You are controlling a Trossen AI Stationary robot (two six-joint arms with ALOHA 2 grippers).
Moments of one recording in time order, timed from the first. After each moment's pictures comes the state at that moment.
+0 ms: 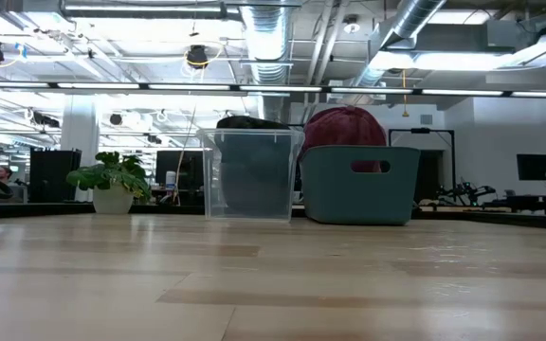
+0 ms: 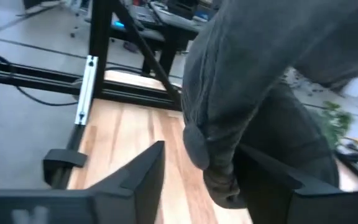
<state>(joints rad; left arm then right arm) -0.87 1.27 0.31 1.47 -0.47 0.25 0.79 2.03 1.50 0.18 0.97 -0.02</state>
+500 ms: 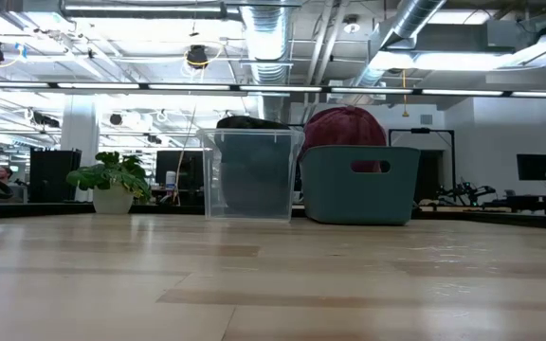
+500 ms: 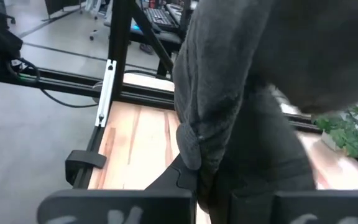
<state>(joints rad) -0.87 1.27 0.31 1.42 -0.43 0.34 0.79 2.03 1.52 0.17 0.90 -0.02</state>
